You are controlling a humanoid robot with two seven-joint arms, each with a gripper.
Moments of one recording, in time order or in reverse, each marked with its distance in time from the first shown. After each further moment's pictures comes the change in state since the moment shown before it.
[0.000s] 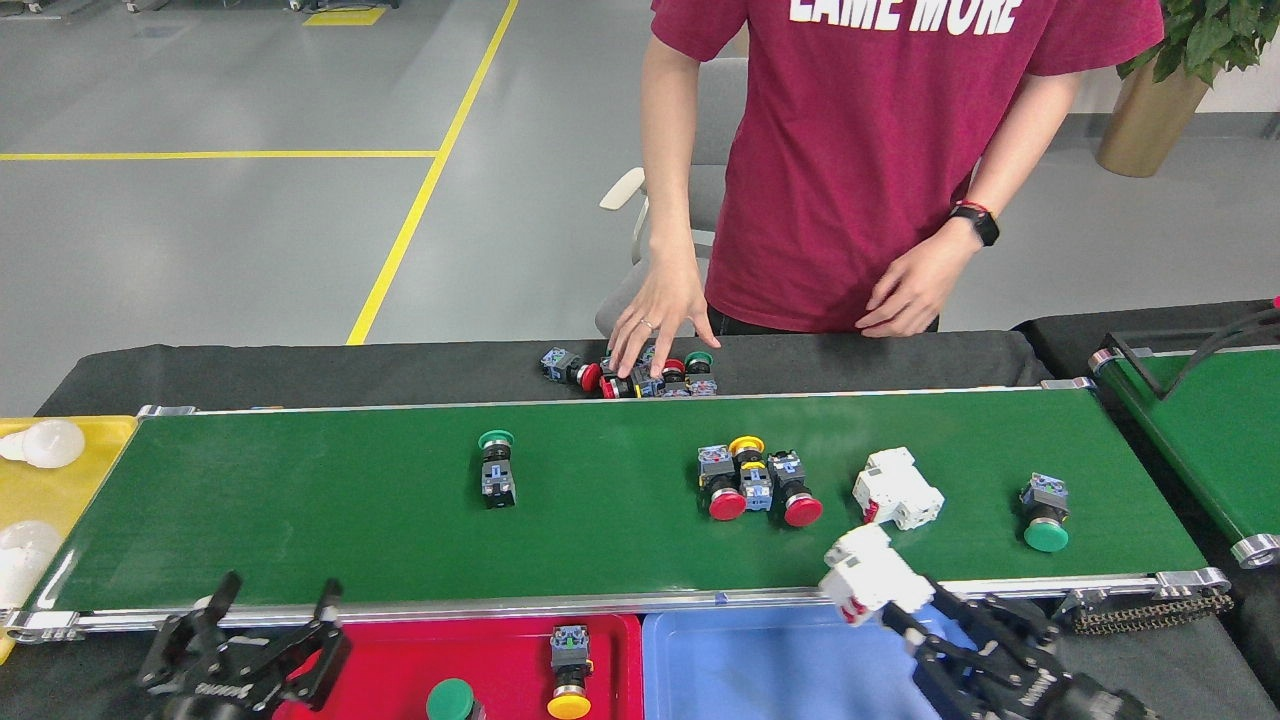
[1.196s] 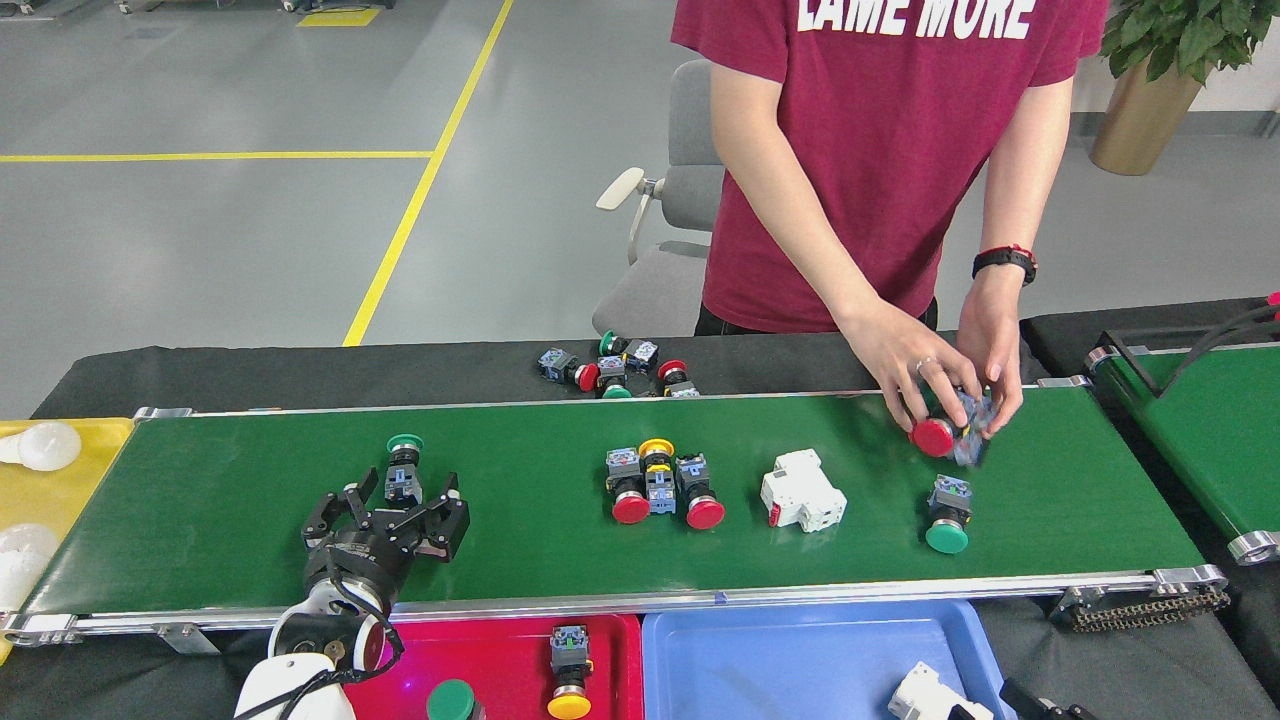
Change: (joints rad) left arm -0.388 -0.040 -0.107 0.478 -0.070 0.232 -0.103; right arm 0.061 0.110 -0.074 0.017 0.050 -0.003 0.029
